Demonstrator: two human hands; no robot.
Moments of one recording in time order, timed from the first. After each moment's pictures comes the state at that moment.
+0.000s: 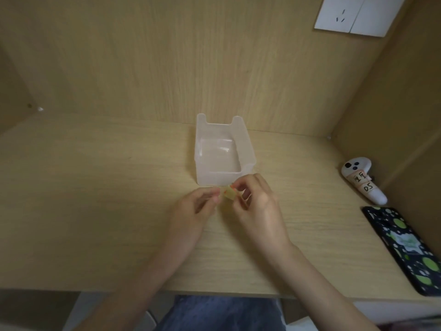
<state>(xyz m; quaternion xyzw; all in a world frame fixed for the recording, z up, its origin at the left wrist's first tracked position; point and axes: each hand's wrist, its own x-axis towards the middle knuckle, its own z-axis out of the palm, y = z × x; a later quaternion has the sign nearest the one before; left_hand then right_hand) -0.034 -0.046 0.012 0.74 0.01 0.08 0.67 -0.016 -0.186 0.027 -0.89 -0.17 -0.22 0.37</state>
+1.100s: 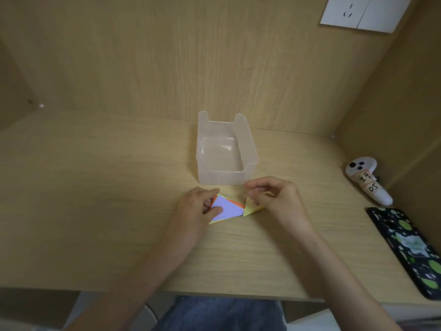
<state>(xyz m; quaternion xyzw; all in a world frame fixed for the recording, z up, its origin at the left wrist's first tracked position) -0.013 -0.042 -0.006 0.89 -0.03 0.10 0.44 0.008 -0.224 0.033 -0.82 -0.06 -0.02 0.56</state>
